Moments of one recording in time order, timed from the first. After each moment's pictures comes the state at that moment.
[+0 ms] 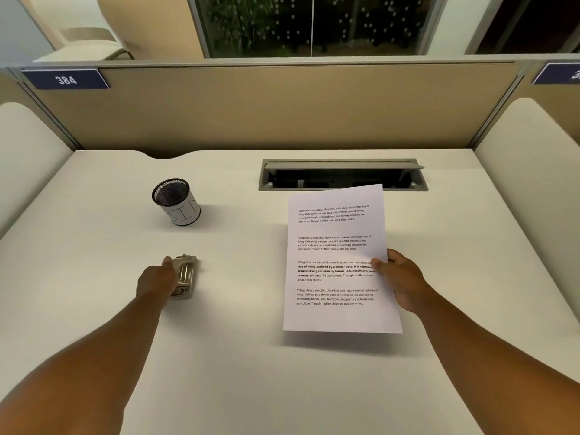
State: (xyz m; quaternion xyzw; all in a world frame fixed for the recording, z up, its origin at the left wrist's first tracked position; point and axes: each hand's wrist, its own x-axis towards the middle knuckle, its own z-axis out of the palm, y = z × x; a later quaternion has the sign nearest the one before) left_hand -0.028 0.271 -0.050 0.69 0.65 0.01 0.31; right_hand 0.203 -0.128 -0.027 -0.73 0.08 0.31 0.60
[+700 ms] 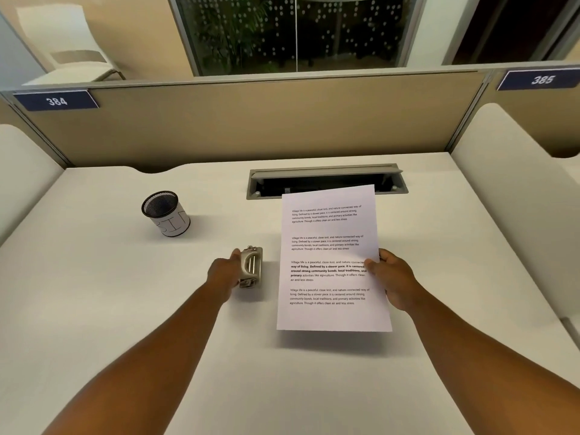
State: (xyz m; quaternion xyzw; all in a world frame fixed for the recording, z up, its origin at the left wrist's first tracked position) left_hand 0.064 0.159 -0.035 0.64 0.55 0.02 0.55; right_hand 0.199 -0.145 -0.013 -0.73 0.08 0.29 0.61
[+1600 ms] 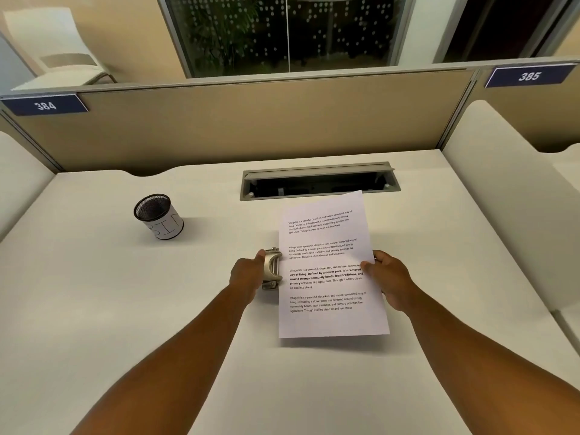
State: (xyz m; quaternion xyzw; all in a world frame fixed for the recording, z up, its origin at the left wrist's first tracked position) left_hand 0.093 0.113 -0.045 0.67 0.52 0.01 0.54; right_hand 0.197 -0.154 -0.012 -0.75 0.06 0.29 0.60
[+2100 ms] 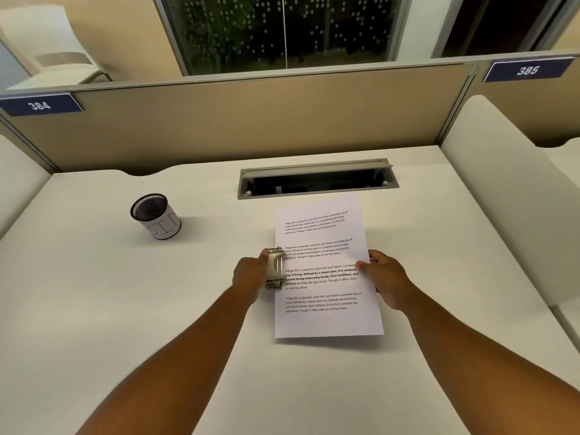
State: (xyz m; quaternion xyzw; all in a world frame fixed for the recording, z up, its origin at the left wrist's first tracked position) left_hand 0.098 0.102 -0.044 0.69 0.50 -0.01 0.52; right_hand 0.193 -0.153 -0.009 -0.73 0.07 0.32 0.60
